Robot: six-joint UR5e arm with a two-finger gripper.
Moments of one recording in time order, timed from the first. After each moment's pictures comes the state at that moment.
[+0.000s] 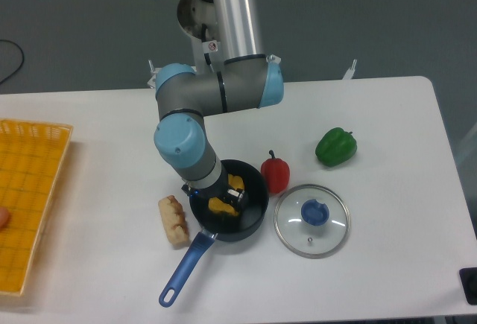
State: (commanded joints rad) arm 2.24 -2.03 -1.68 -0.98 1.78 0.66
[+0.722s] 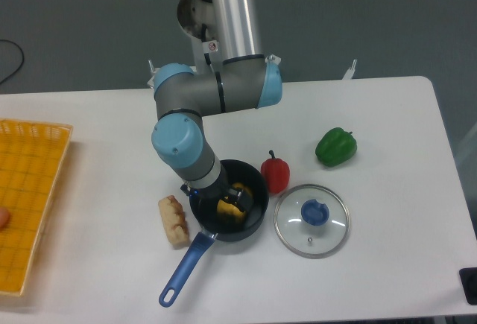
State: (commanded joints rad) arm 2.24 -2.03 -1.67 -0.98 1.82 0.66
